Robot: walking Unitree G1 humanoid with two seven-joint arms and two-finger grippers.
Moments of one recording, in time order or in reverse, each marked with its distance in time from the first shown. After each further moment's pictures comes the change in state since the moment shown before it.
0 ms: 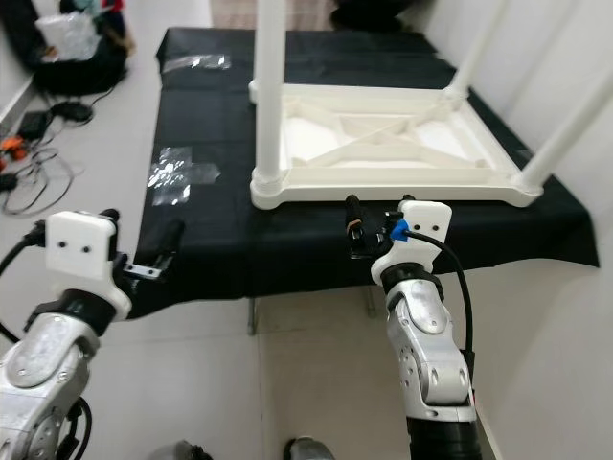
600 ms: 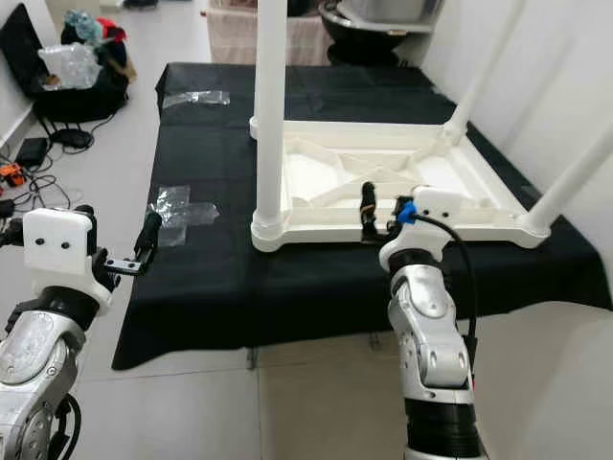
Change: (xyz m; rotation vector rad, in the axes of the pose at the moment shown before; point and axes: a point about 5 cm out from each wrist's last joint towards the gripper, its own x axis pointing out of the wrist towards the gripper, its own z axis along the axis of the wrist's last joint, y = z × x) left arm 0.006 0.009 0.003 0.036 -0.028 0.049; right arm 0.015 -0.011 0.016 0.022 -0.043 -0.142
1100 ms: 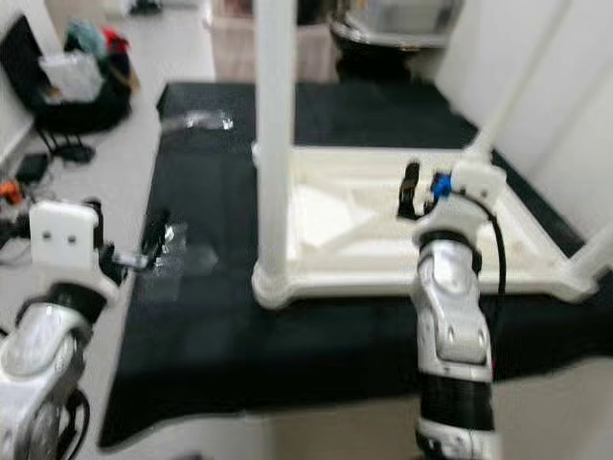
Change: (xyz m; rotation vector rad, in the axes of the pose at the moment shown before) left arm 0.000 -0.001 -0.003 -0.017 0.022 -0.005; right arm 0.013 -0.012 0.008 -0.049 -0.008 -0.136
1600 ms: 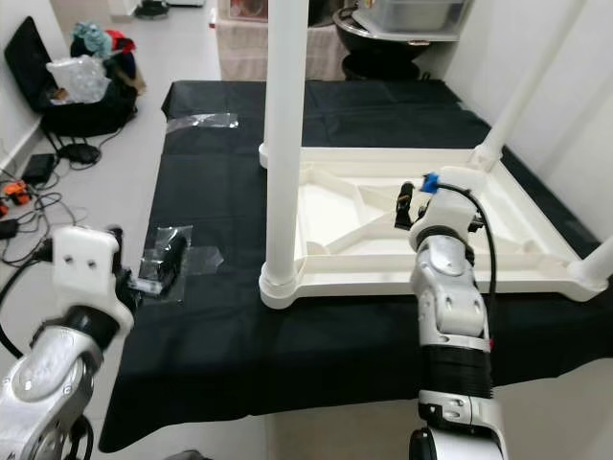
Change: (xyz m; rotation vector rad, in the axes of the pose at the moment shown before) left arm -0.017 -0.020 -0.020 -0.039 0.094 -0.106; right arm 0.034 -0.021 -0.013 -0.049 0.172 0.080
